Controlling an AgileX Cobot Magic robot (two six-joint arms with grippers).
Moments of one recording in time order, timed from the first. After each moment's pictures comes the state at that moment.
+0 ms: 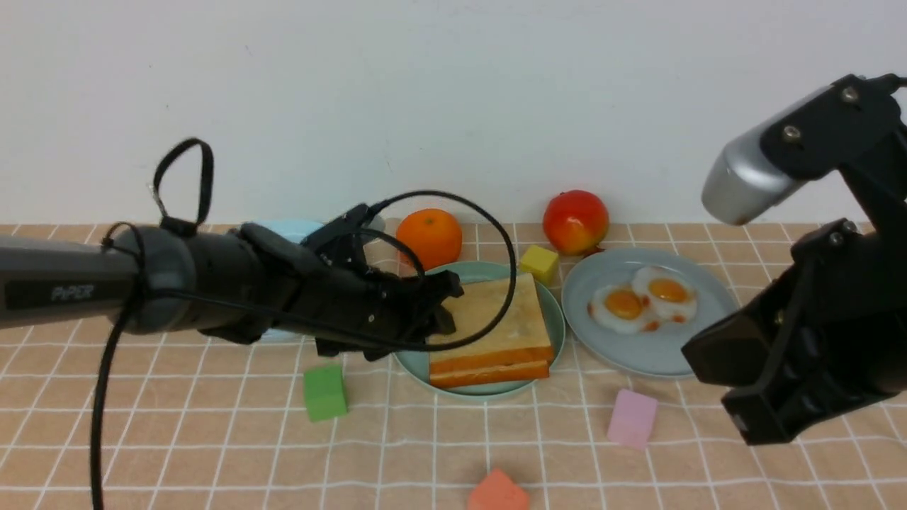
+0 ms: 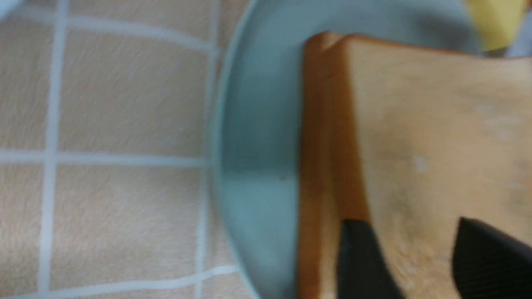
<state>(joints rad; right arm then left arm) 0.69 1.09 -1.13 0.09 0.97 -0.01 -0.40 1.89 -1.14 -1.17 0.24 0.51</state>
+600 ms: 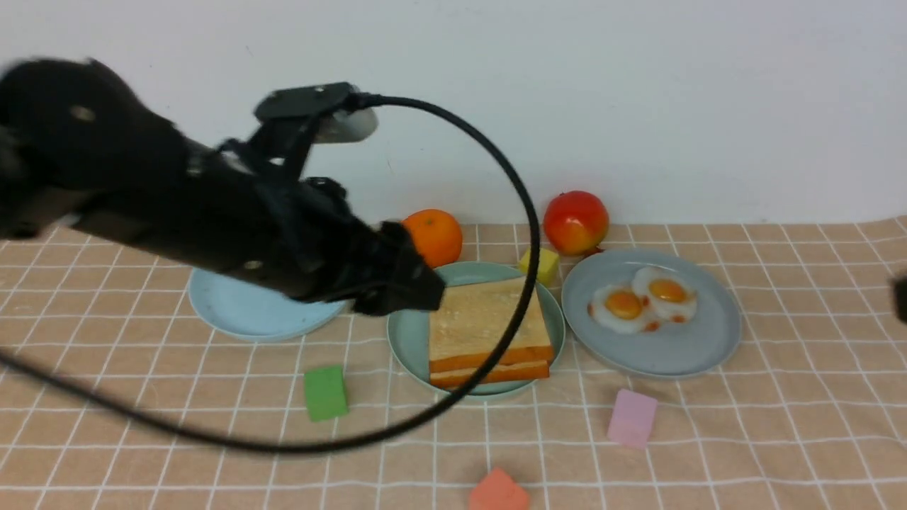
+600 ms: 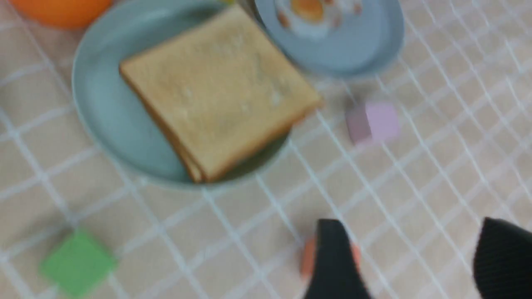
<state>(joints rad) 0.69 0.65 -0.85 -0.29 0.79 0.36 -0.40 1.39 -1.14 -0.60 0.74 0.38</state>
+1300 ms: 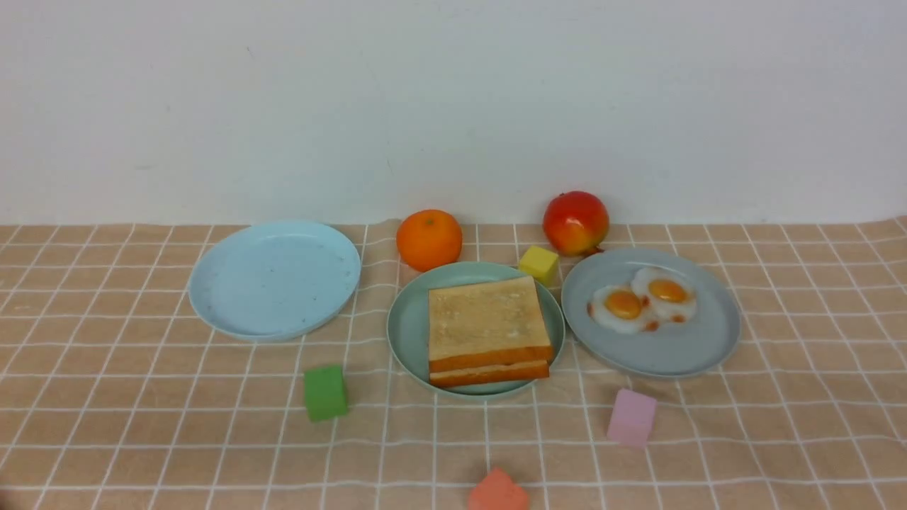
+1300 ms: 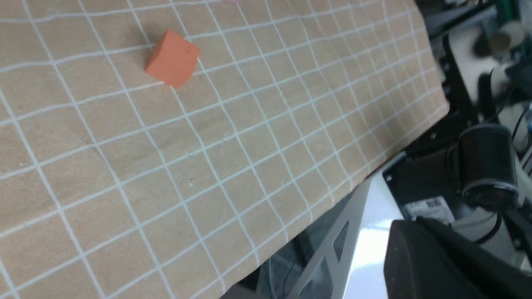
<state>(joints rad) 0.69 -0.01 -0.48 -0.32 0.67 0.50 -0.40 0.52 -0.68 -0.69 0.98 0.01</state>
